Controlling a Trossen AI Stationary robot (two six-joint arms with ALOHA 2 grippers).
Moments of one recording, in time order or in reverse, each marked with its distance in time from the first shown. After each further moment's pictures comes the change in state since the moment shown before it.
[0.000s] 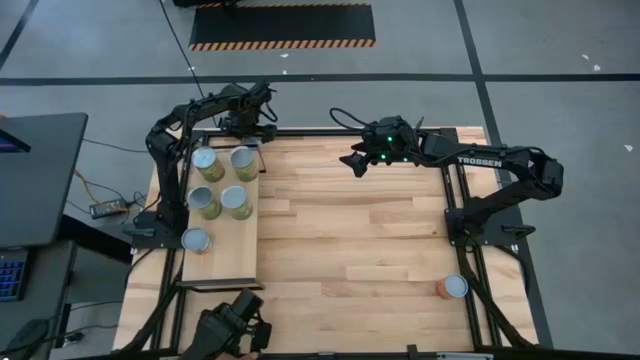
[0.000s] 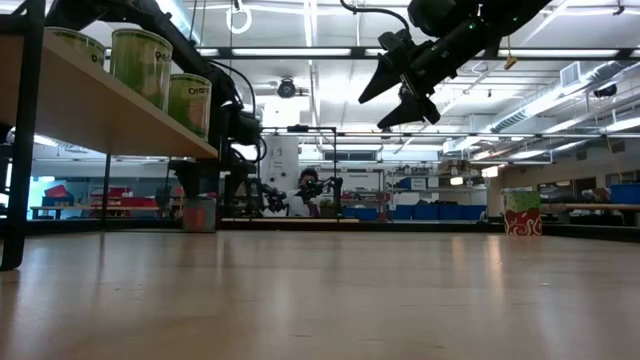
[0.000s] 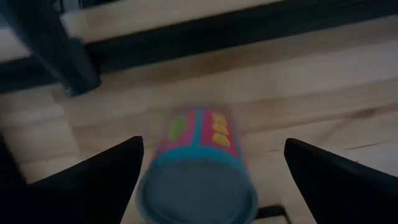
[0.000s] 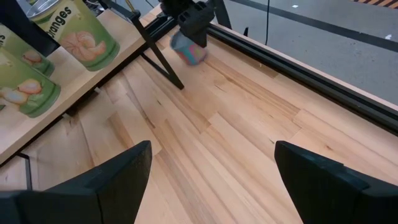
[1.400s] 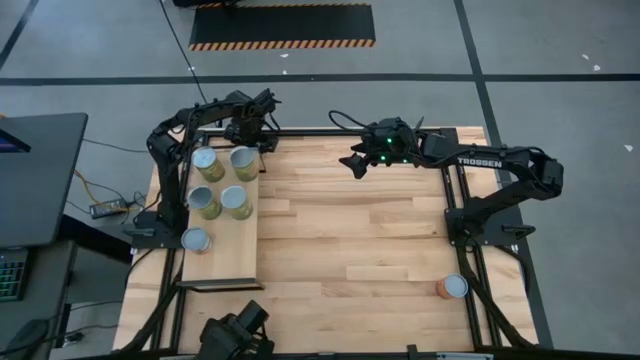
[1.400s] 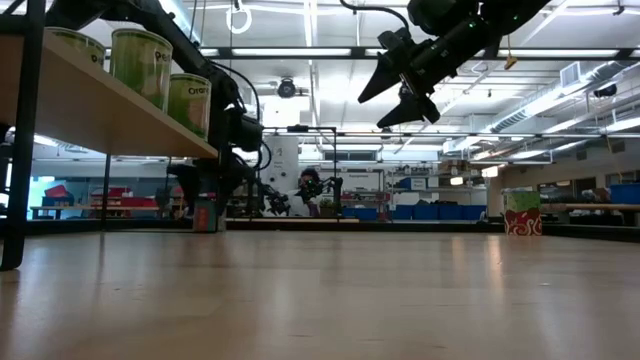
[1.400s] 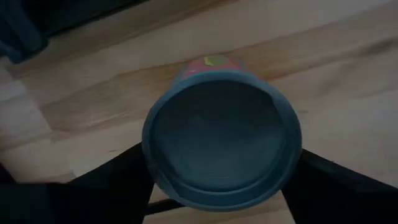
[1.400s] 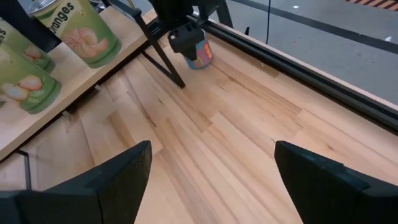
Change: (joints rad) left arm -0.056 -0.011 -0.068 -0.016 0.026 0.061; right arm 0.011 0.000 0.000 -0.002 0.015 -0.006
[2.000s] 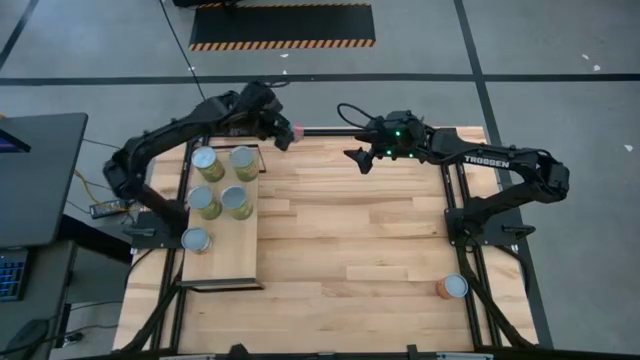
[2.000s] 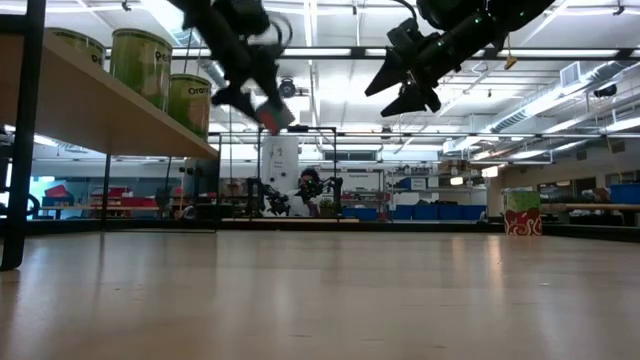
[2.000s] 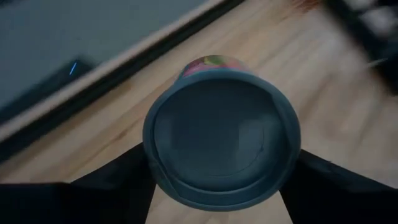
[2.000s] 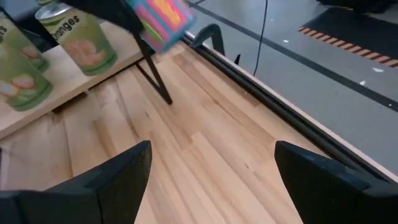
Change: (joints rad) left arm -0.262 -0.444 0.001 0.253 0.154 0.052; right arm -0.044 -0.053 0.000 0.010 -0.002 -0.171
